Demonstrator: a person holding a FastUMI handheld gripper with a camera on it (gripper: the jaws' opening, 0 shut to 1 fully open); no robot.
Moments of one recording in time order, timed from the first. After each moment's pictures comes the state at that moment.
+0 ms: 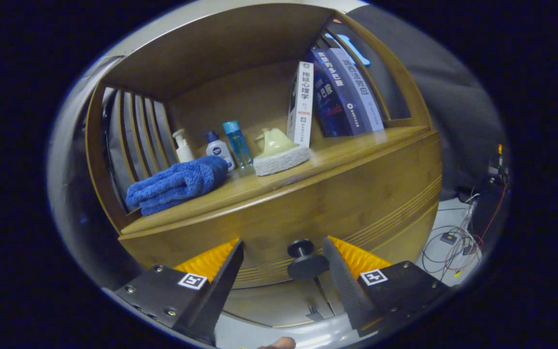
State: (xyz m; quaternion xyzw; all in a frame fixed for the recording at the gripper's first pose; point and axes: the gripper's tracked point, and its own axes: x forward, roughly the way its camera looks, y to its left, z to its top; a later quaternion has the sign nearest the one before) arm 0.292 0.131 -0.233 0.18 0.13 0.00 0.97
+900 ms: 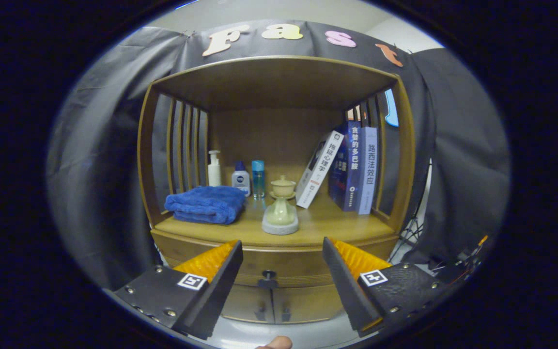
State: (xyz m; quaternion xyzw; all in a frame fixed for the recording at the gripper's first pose) arm 0.223 0.066 -0.083 -0.02 0.10 0.06 0.99
